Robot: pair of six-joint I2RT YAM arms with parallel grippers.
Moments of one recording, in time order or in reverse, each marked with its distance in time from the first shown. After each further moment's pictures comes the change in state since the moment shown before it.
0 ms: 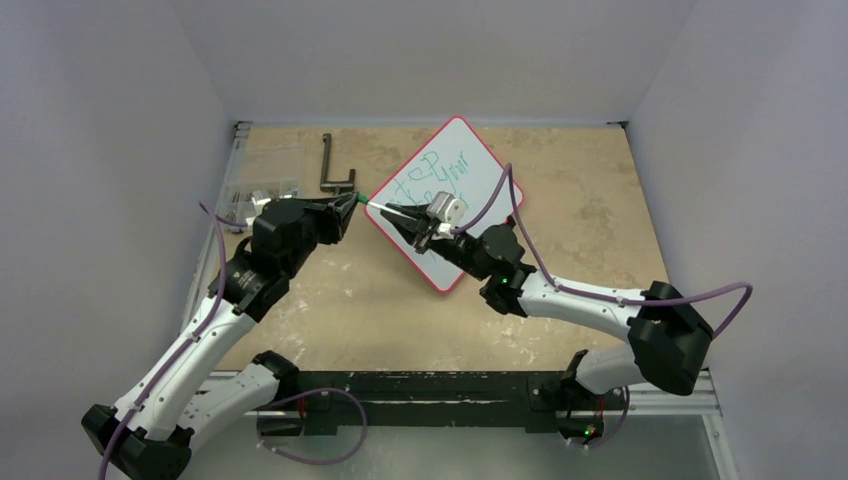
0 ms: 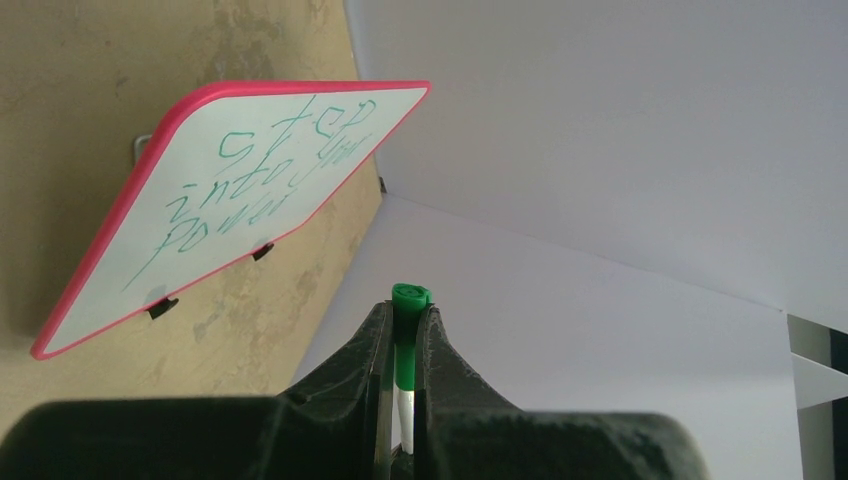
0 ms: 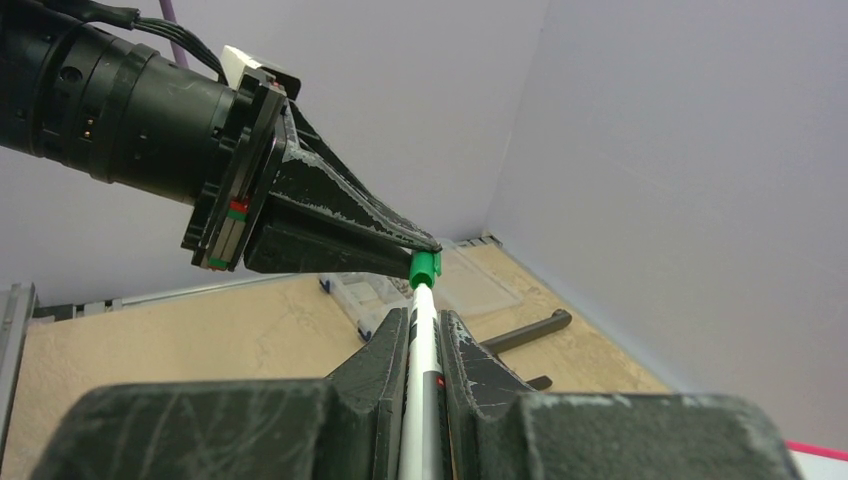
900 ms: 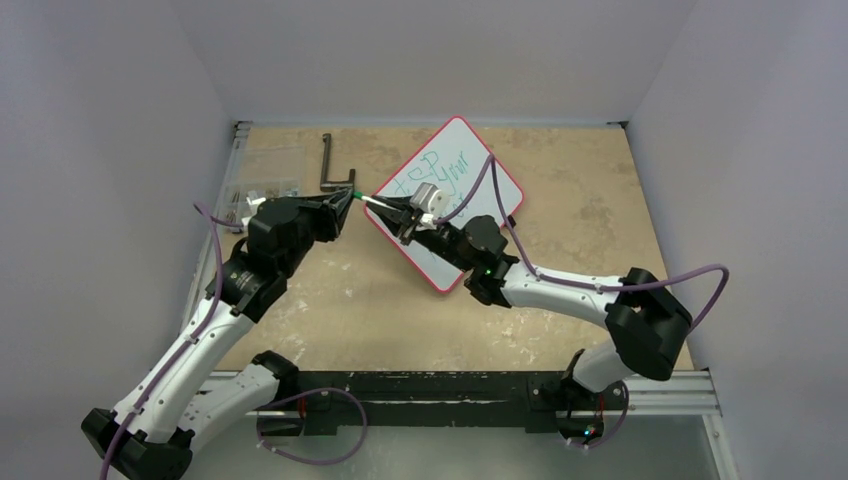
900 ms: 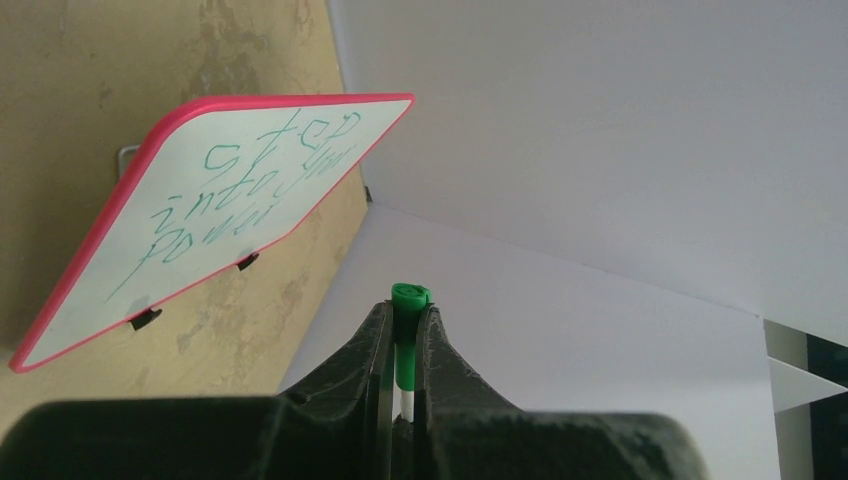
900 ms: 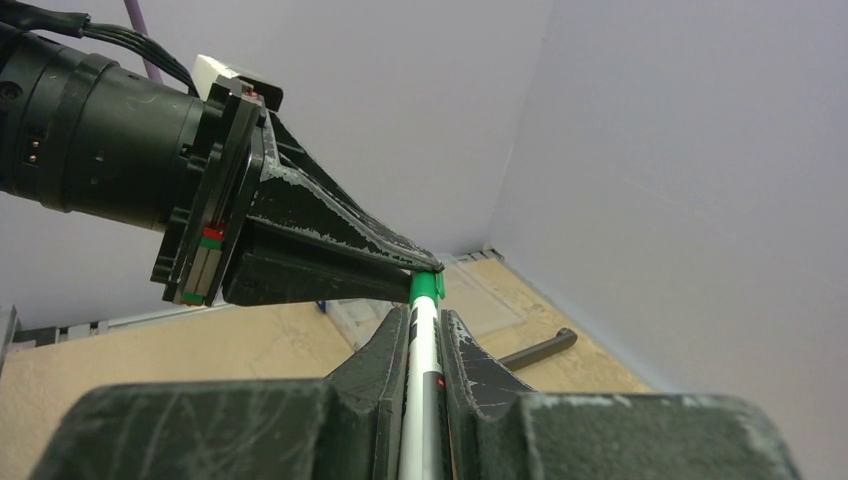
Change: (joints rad) left arm 0.016 -0.012 -0.001 0.014 -0.004 -0.007; right arm 0.010 0.114 0.102 0.020 0.007 -0.001
